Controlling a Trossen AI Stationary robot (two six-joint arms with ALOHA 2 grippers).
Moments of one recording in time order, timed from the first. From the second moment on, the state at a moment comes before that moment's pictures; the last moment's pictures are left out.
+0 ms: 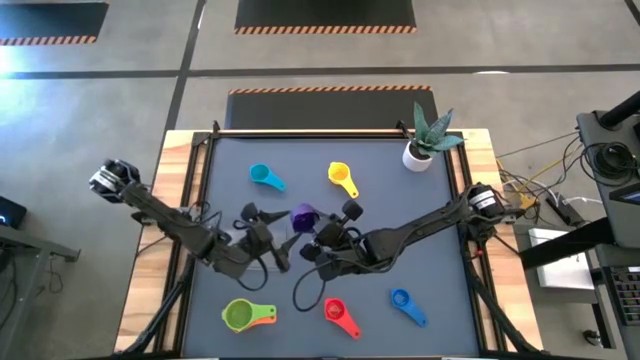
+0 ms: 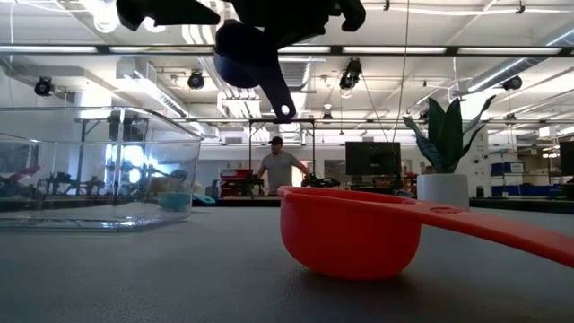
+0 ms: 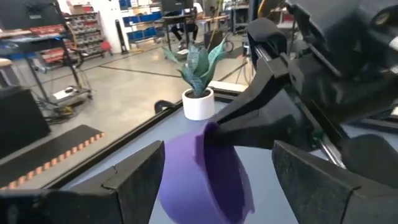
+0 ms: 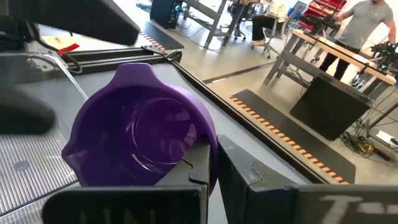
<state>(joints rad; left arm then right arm) -0.55 1.35 0.81 0.23 -1.13 -0.24 0.33 1.94 1.57 -0.35 1.13 0.38</state>
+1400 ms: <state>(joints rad) -0.57 1.31 1.04 -0.48 -1.12 -0.57 0.42 1.84 1.59 -0.38 1.03 0.26</state>
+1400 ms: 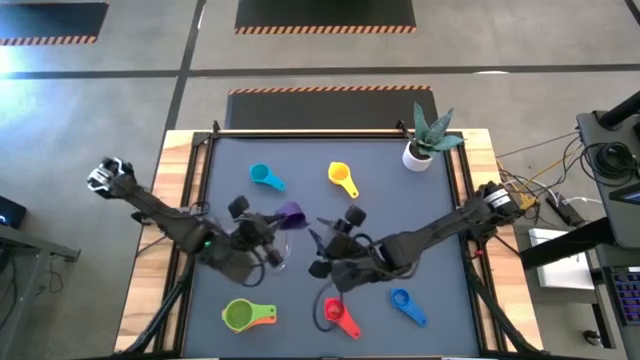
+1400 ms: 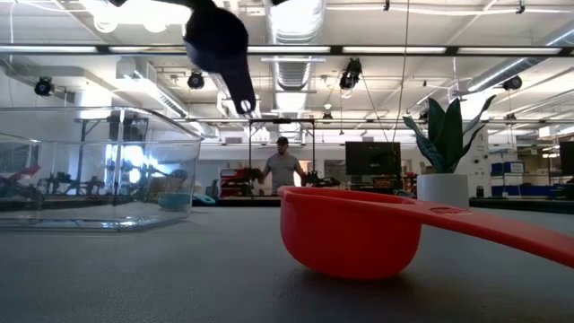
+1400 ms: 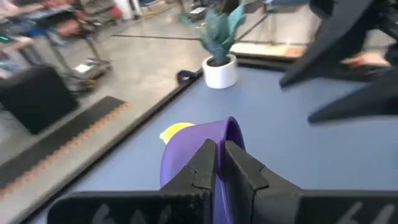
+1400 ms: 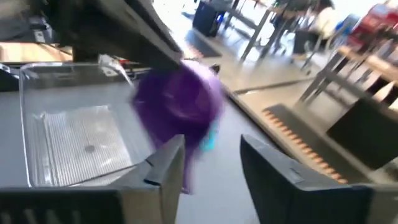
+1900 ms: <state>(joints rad) -1.08 1.24 0.90 -0.55 -1.23 -1.51 0.57 1.72 1.56 -0.63 1.23 0.49</state>
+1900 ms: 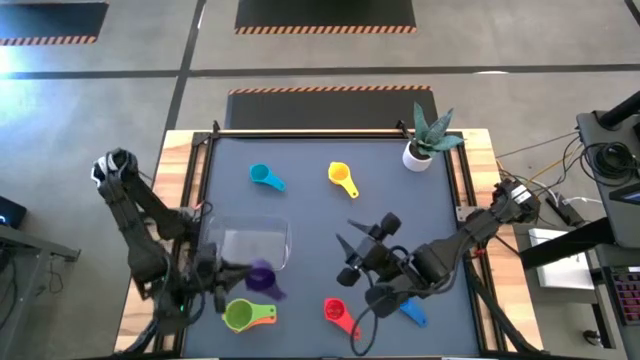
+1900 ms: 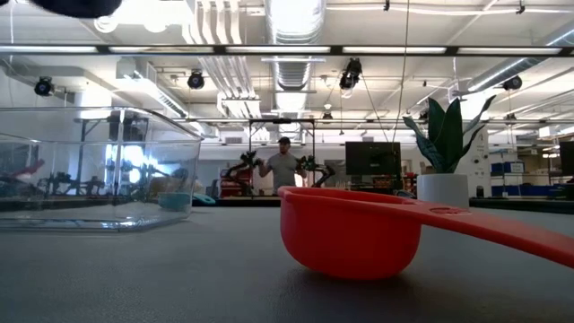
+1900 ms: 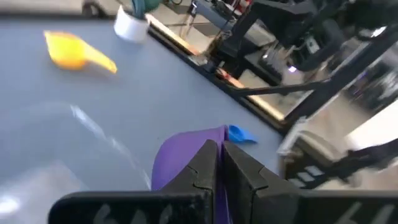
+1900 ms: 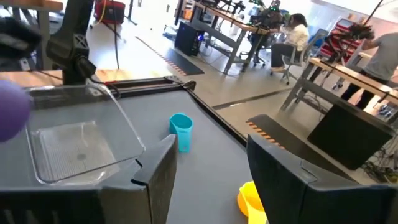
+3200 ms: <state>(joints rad) -1.36 1.60 0.92 -0.68 -1.18 -2.21 0.61 1.76 1.53 -0.54 1.10 0.64</state>
